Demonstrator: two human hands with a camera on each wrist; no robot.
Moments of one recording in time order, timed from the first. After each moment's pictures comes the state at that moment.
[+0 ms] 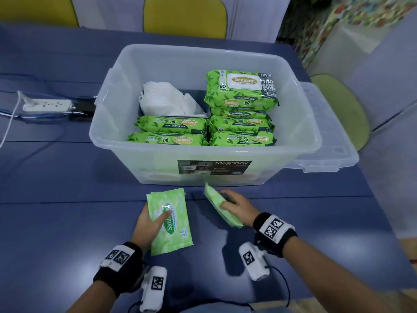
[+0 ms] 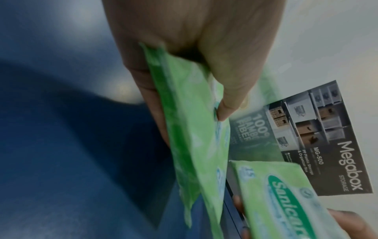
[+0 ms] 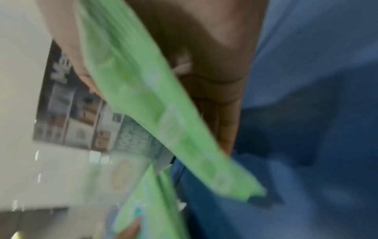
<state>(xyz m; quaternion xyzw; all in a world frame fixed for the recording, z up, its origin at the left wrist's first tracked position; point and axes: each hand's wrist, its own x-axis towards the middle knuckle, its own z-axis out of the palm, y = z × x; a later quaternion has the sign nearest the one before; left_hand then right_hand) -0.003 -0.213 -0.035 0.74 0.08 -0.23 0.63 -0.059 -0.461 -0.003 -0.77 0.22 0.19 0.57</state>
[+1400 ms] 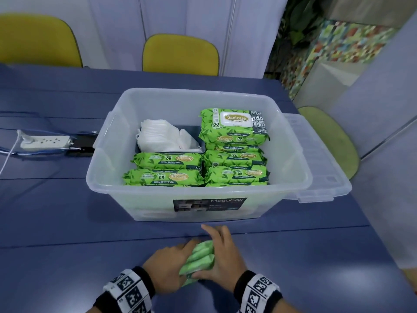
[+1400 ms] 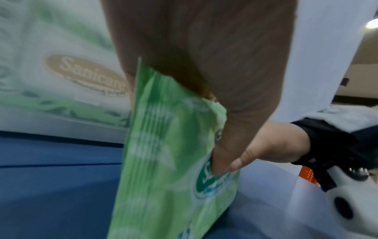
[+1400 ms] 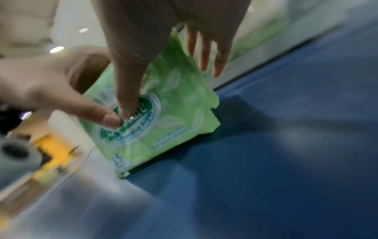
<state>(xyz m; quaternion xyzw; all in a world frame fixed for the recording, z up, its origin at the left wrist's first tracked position) 0.013 -0.250 0.004 0.82 -0.47 -0.30 0.12 -0.079 -0.420 -0.012 -0.93 0.05 0.03 0.36</state>
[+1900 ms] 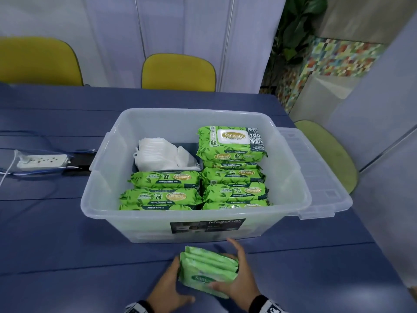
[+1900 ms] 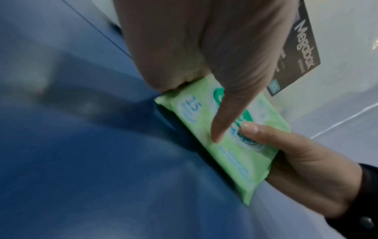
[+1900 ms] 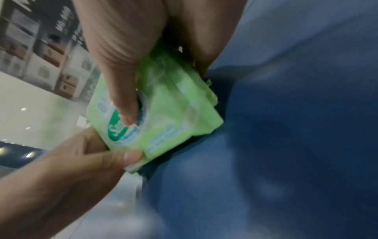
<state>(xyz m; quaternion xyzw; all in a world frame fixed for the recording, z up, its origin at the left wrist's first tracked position) 0.005 -0.253 -0.044 0.77 -0.24 -0.35 0.47 -0.088 -0.450 -0.033 -0.73 0.22 0.00 0.64</state>
